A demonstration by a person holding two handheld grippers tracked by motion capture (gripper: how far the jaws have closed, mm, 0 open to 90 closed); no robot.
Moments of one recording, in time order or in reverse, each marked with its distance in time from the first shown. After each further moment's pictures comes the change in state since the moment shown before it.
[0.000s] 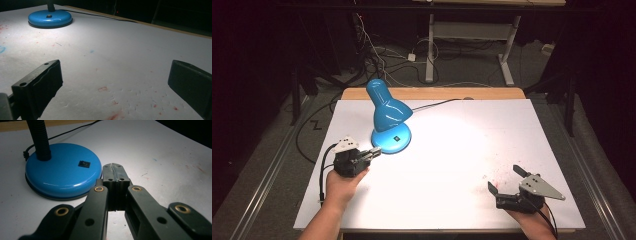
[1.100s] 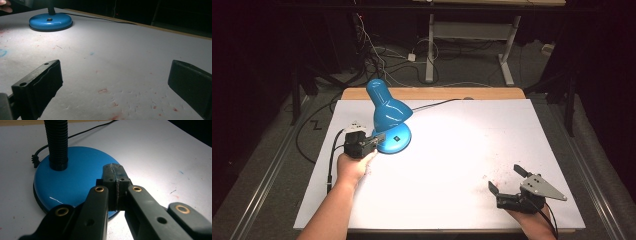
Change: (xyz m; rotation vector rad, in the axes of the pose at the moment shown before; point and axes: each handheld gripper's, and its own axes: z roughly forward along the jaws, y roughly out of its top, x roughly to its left) left arm 0.043 0.016 0.052 0.020 0.021 -0.088; right arm 0.000 0.001 -0.002 -0.014 0.002 0.012
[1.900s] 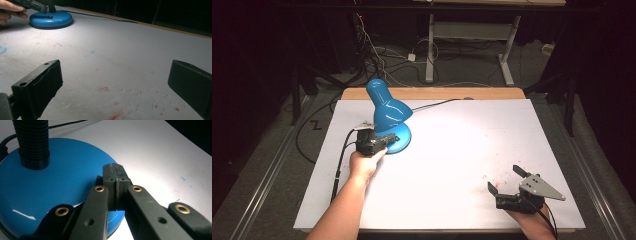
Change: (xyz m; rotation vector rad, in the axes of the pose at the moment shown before) left arm 0.002 -0.004 0.041 0.005 -0.062 -0.087; right arm 0.001 -0.002 0.002 0.008 0.004 -0.007
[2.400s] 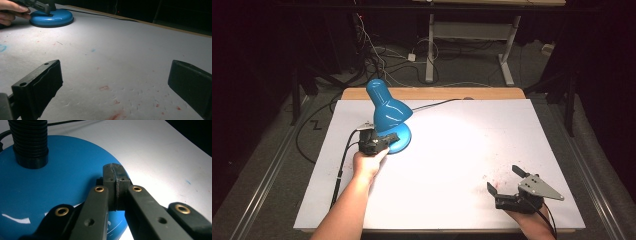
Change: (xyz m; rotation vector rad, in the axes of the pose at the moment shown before) left arm 0.003 -0.002 0.008 -0.013 0.009 -0.017; right arm 0.000 -0.002 0.001 0.007 0.003 -0.008
